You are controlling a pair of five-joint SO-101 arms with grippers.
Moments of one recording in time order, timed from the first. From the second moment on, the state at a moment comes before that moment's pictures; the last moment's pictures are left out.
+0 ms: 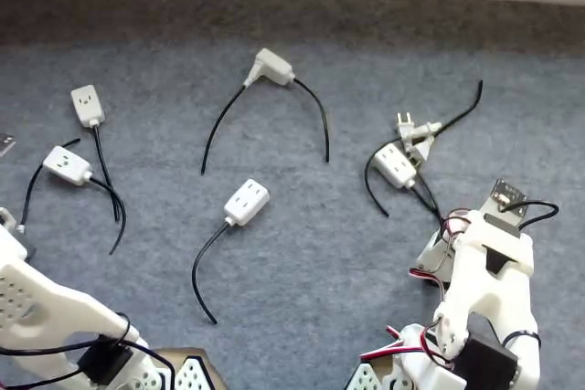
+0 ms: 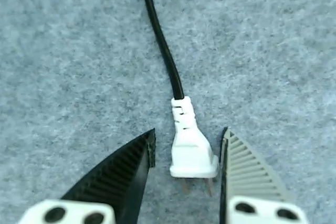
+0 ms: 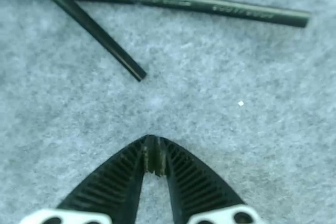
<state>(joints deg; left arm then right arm) -60.3 28.8 -5.8 73.0 -67.4 23.0 -17.3 59.5 55.1 -8.0</state>
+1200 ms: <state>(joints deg) -66.9 37.7 -29.9 81.6 -76.7 22.9 -17.3 59.5 55.1 -5.1</state>
